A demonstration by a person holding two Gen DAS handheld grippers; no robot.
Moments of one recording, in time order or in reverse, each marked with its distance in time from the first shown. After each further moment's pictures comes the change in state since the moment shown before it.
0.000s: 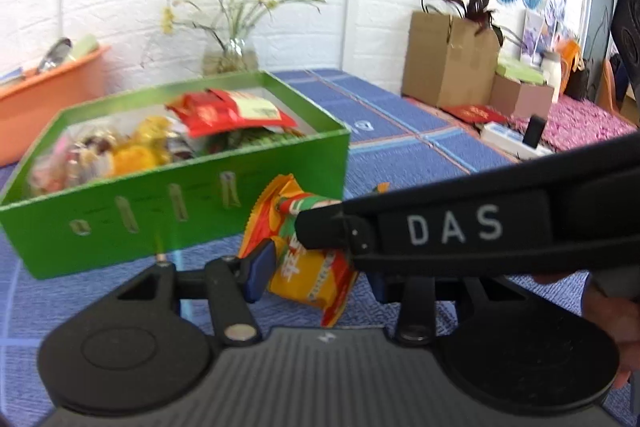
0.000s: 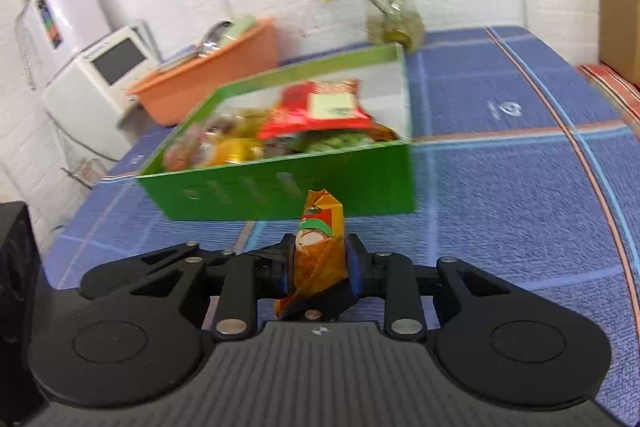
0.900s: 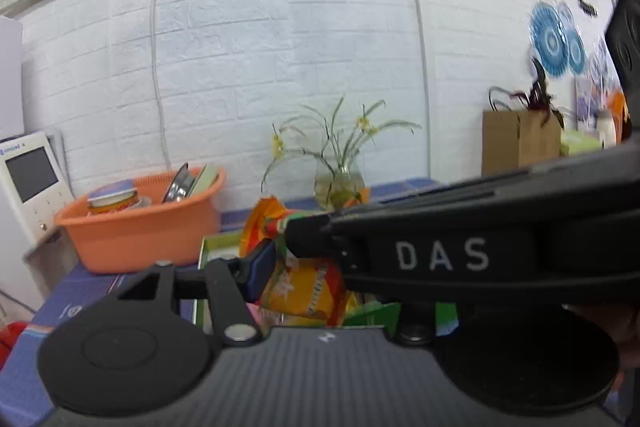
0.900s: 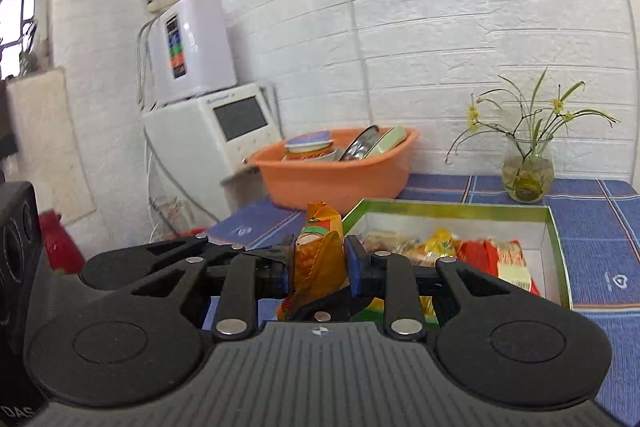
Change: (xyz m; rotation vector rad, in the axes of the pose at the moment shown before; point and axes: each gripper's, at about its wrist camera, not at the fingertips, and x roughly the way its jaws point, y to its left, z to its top) left arm -0.070 0.074 0.051 0.053 -0.300 0.219; right arm 0.012 0.094 0.058 -0.223 -0.276 0.186
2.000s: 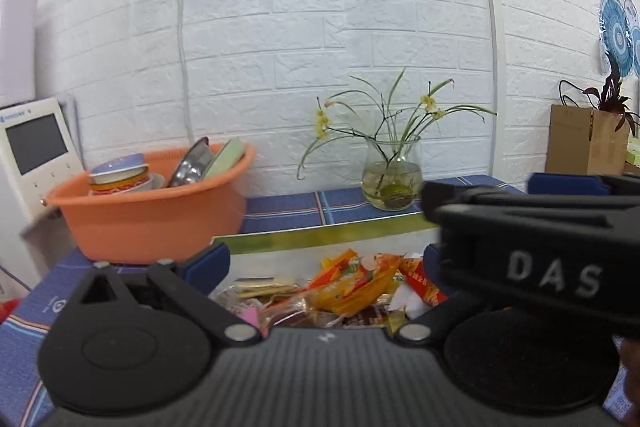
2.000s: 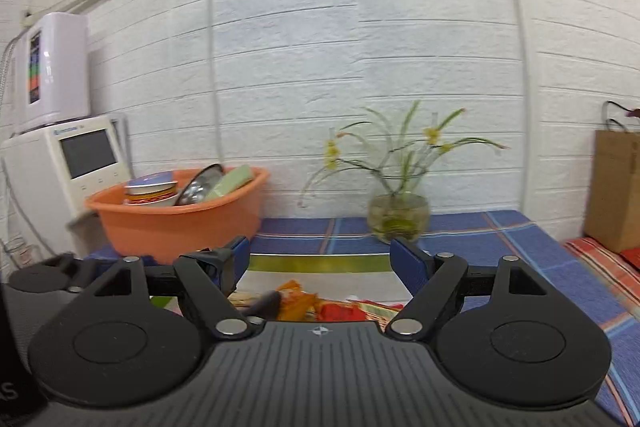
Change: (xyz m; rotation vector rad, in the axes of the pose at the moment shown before) left arm 0.093 0.019 -0.001 -0.064 0.068 0.148; right arm 0.030 -0.040 -0.012 0.015 -0.144 -0.452
